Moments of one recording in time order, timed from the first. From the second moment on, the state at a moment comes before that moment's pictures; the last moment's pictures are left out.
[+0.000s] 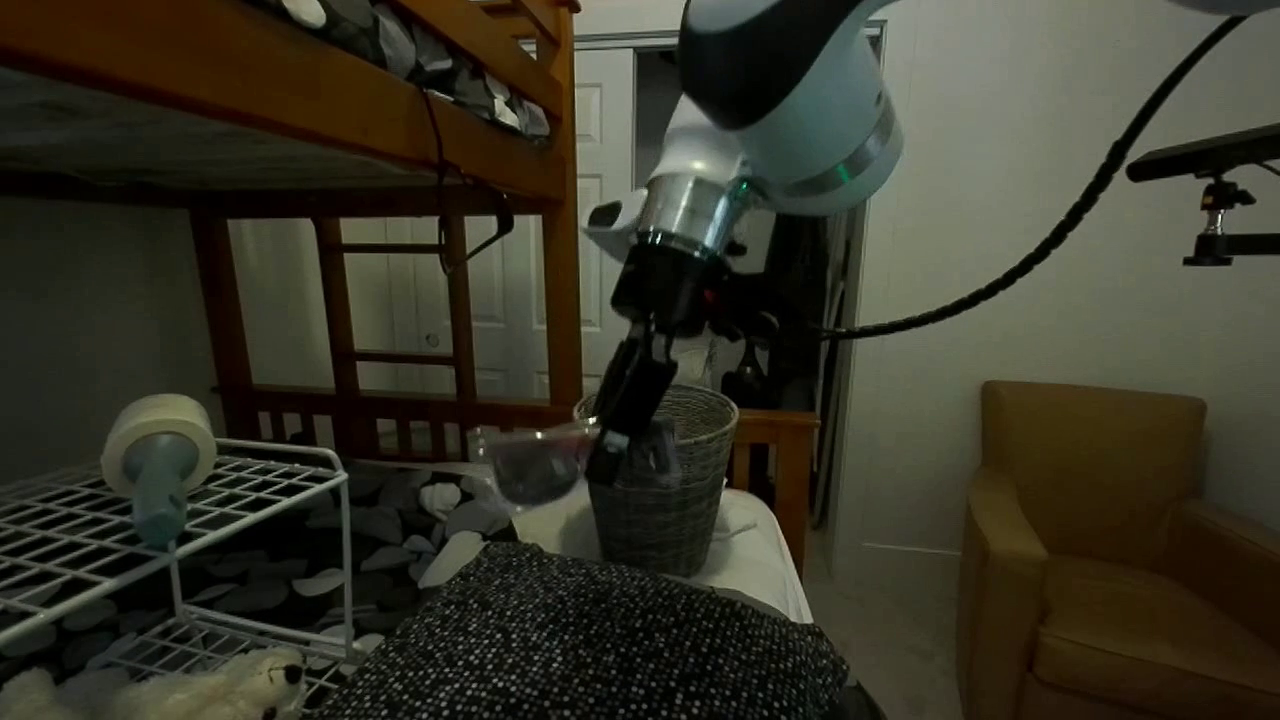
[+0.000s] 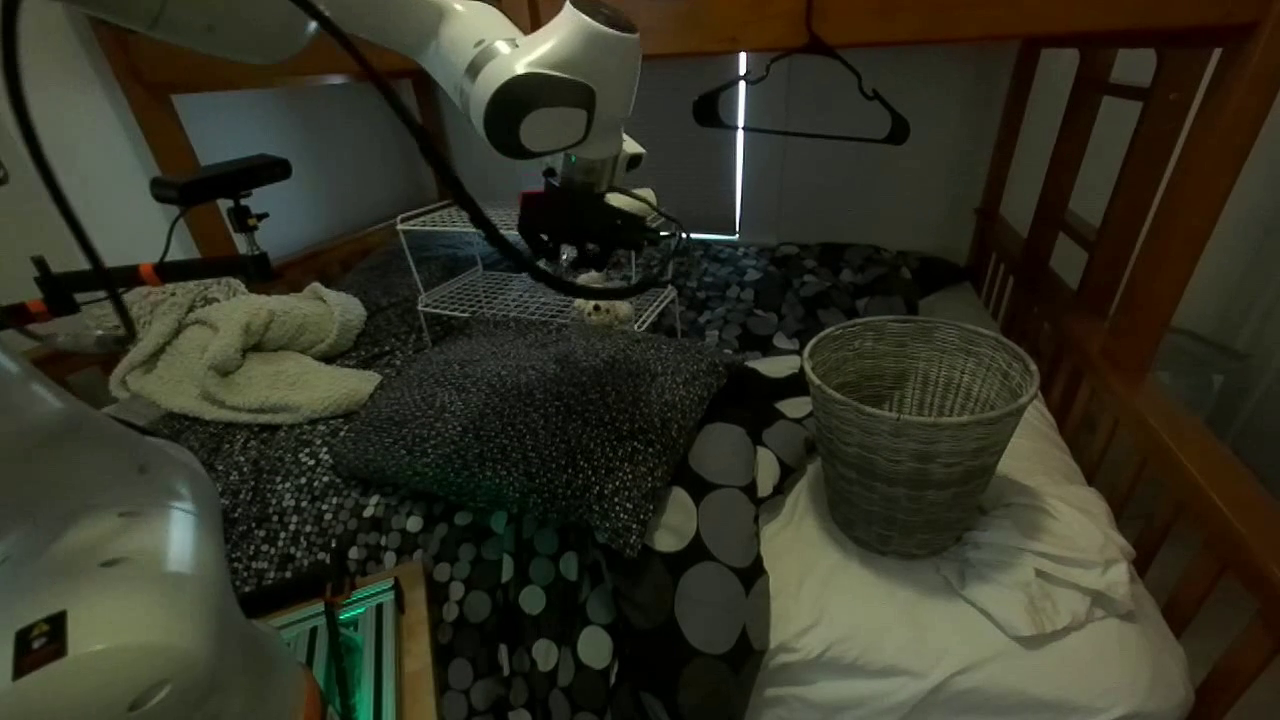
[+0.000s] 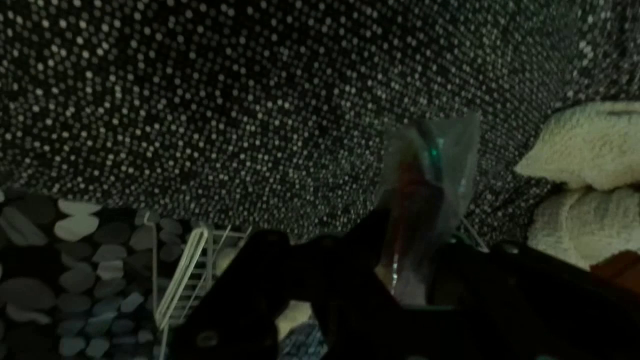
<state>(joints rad) 0.26 -0.24 0.28 -2.19 0.60 2.06 -0.96</state>
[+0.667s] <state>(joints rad) 0.32 -0.29 0.26 -2.18 0.70 2.17 -0.91</state>
